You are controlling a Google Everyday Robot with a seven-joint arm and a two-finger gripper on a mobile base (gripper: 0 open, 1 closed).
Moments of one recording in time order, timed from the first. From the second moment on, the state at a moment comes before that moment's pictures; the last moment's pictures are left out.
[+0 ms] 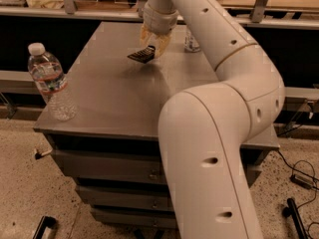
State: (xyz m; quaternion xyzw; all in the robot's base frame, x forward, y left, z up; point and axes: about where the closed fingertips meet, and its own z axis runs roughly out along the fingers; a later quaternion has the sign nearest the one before) arm 0.758 0.010 0.863 -0.94 0.31 -0.06 0.13
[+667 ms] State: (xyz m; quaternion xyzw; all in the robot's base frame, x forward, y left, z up) arm 0.714 -0.013 0.933 -0.91 0.31 0.00 0.27
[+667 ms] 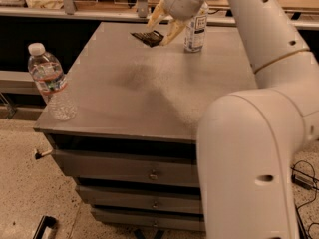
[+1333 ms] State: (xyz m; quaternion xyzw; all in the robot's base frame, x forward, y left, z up) arm 0.619 -0.027 1.025 -0.90 0.23 -0.10 0.35
